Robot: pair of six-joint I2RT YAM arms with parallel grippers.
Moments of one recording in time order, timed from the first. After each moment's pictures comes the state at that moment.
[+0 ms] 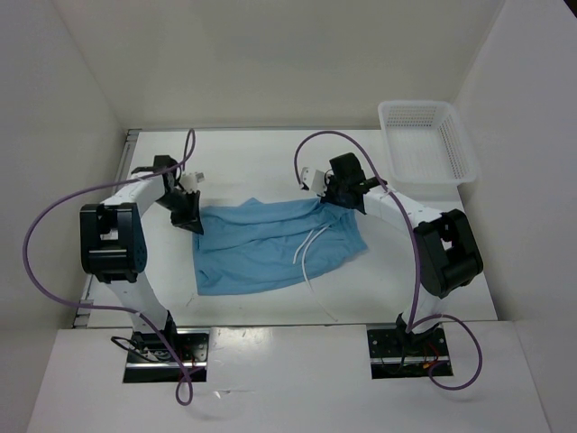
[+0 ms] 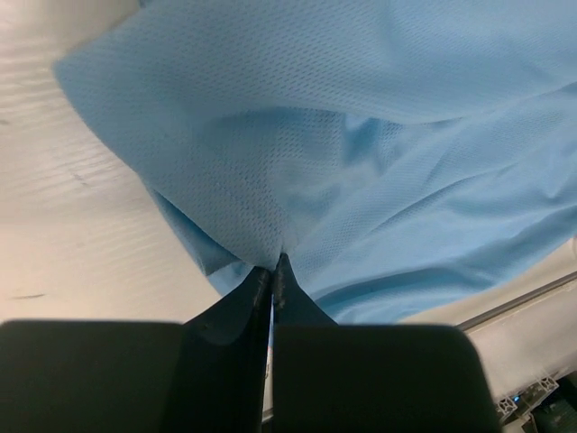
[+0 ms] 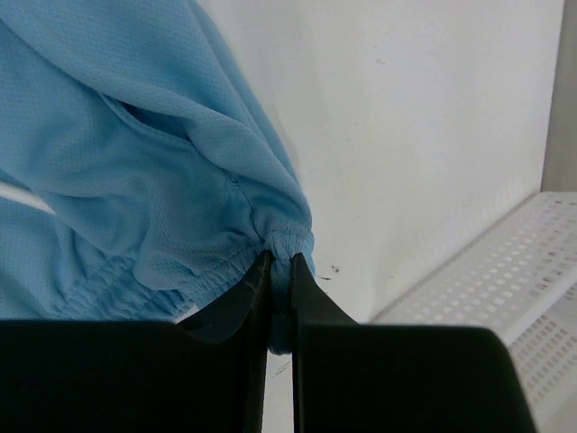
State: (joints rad) left arm 0.07 1.81 1.23 -0.84 0.39 0.07; right arm 0.43 1.70 1.15 -0.32 0.04 -0.93
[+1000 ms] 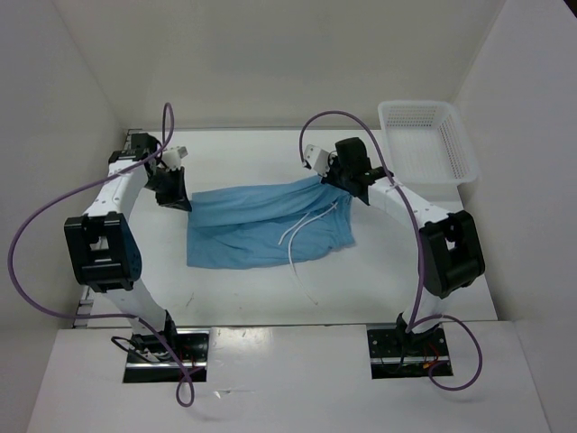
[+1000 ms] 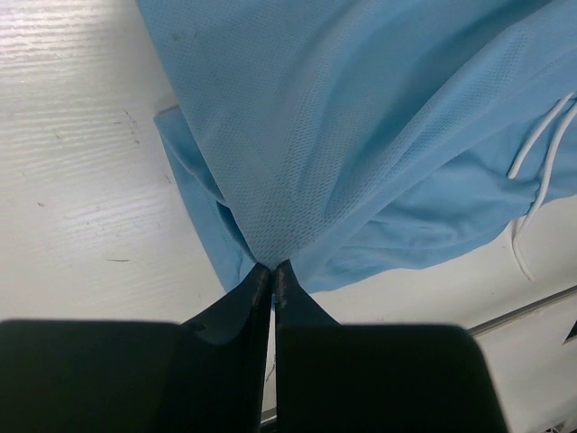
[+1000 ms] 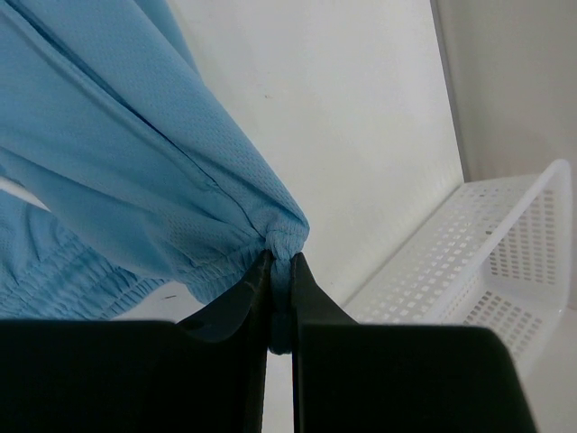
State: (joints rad) left arm 0.14 1.74 1.44 -0.95 0.39 0.07; right arm 0.39 1.69 1.25 -0.26 0.06 -0.87
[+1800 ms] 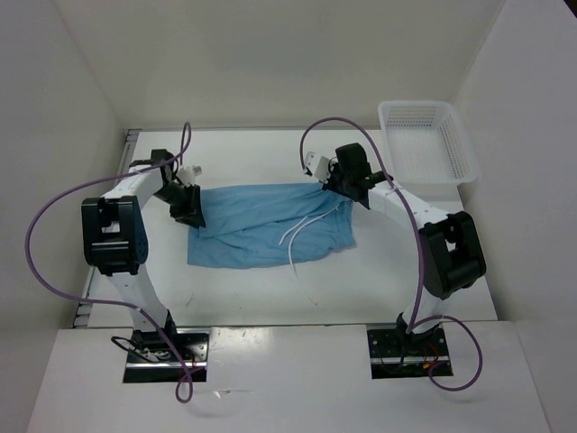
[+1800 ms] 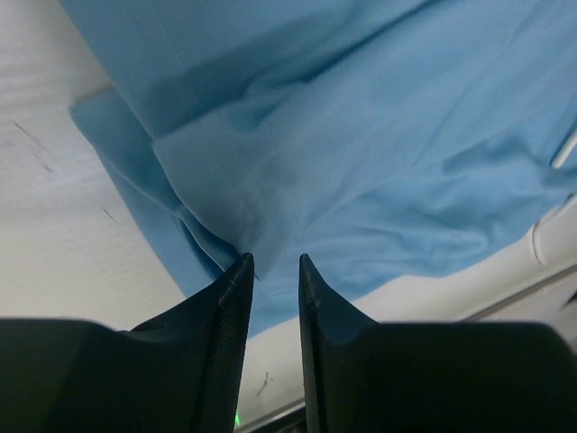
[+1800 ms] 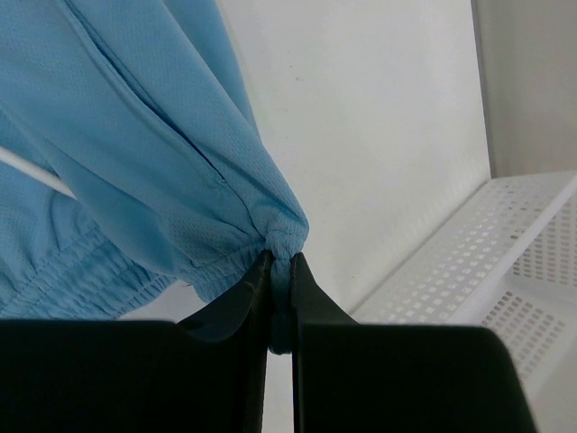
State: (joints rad) left arm 0.10 1.90 1.38 -0.89 0.42 0.07; right arm 0.39 1.68 1.20 -0.26 0.05 -0.87
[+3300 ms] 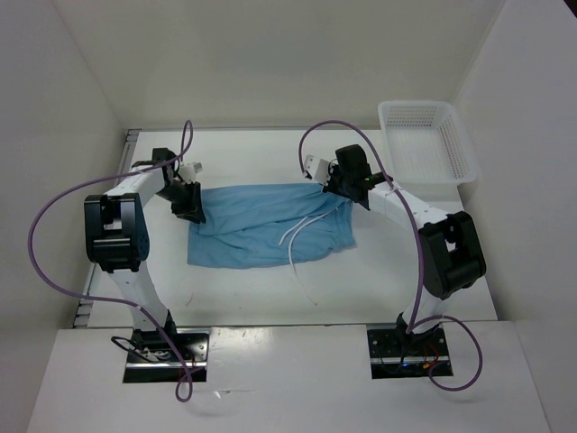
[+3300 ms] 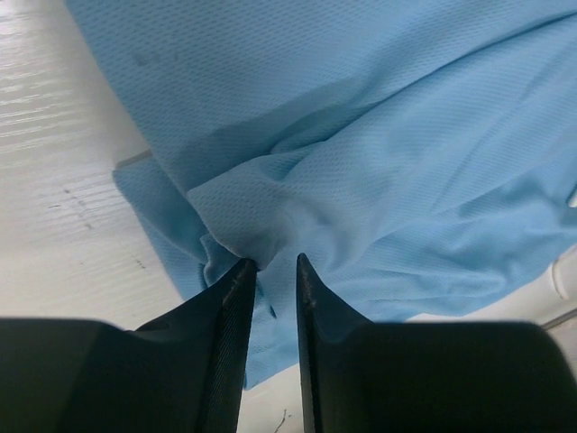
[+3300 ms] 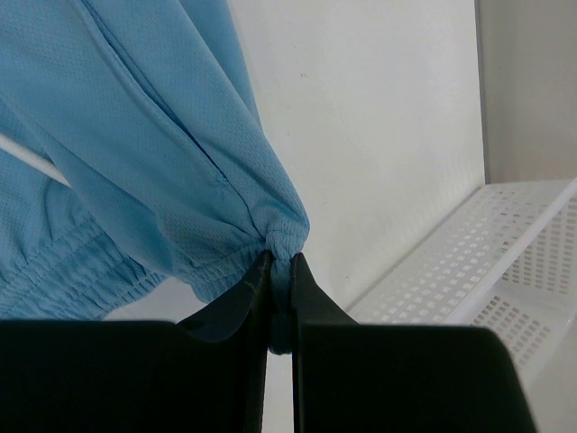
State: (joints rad) left arm 0.10 1.92 1.36 -0.79 0.40 0.07; right arm 0.39 1.68 1.18 -0.26 0.05 -0.92
